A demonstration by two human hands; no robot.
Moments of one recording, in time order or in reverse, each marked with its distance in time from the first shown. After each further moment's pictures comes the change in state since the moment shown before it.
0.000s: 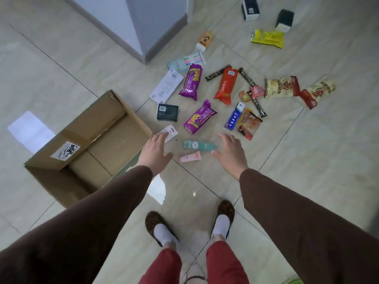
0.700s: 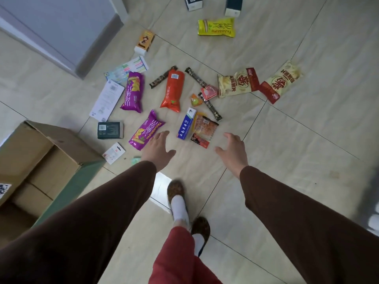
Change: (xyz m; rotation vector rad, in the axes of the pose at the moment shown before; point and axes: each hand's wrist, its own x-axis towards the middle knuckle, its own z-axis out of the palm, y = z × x) left_hand 0.159 0.263 0.144 0.114 -0.144 -0.040; right_hand 0.089 0.273 -0.124 0.299 0.028 0.289
